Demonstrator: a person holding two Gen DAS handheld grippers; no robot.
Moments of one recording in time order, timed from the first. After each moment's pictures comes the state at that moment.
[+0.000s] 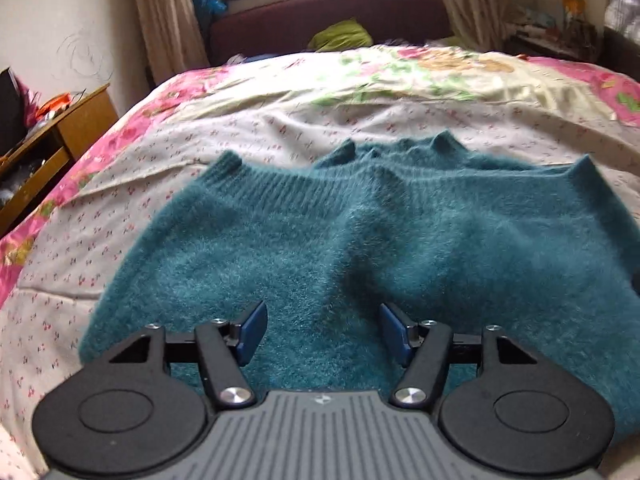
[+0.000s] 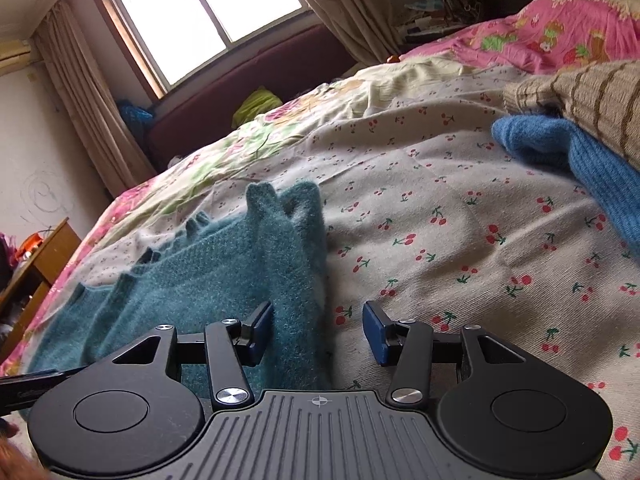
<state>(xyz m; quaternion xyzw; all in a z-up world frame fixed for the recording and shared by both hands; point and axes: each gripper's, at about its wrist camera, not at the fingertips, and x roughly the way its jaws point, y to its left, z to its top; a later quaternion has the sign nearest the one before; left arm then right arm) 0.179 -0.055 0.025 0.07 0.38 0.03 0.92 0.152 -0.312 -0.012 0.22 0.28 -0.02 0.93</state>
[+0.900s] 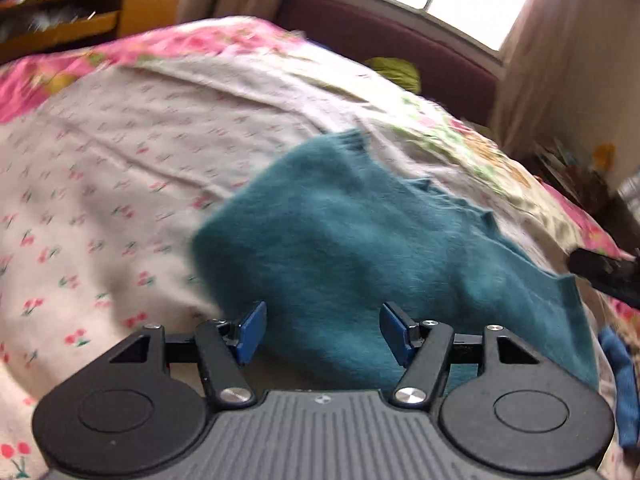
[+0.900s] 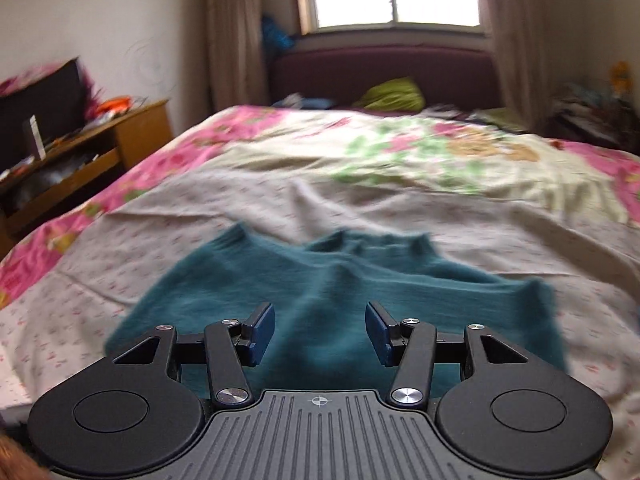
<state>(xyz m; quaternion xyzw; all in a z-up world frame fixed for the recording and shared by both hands) 0.118 0.085 0.014 -0.21 0.36 0.03 0.91 0.201 -0.073 0.095 -0.01 0.33 0.15 0.93</state>
